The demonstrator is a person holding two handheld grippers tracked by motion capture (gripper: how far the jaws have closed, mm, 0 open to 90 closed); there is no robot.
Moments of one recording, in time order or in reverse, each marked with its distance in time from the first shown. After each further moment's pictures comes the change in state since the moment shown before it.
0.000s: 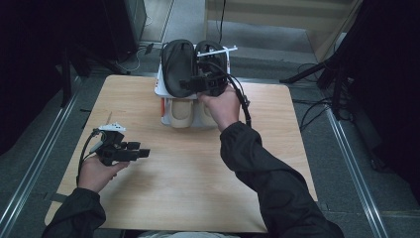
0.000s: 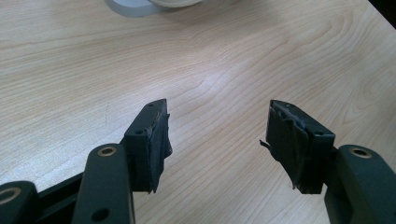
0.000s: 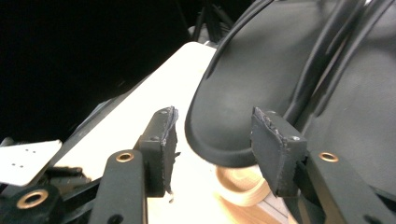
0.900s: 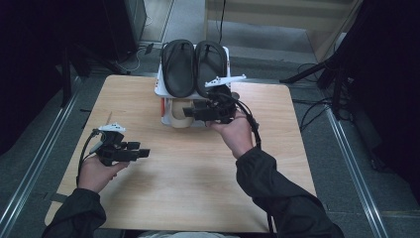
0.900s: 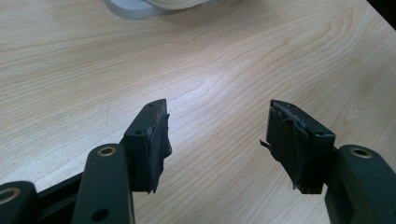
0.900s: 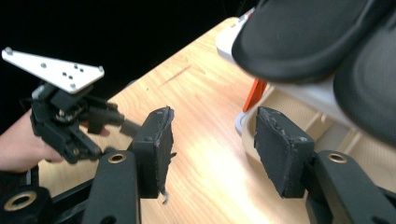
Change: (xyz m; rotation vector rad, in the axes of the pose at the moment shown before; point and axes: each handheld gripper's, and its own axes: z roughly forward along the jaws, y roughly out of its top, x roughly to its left) left arm 0.000 0.000 -0.001 -0.010 0.001 0.007; right arm 0.000 -0.065 -0.020 0.016 0.148 -0.094
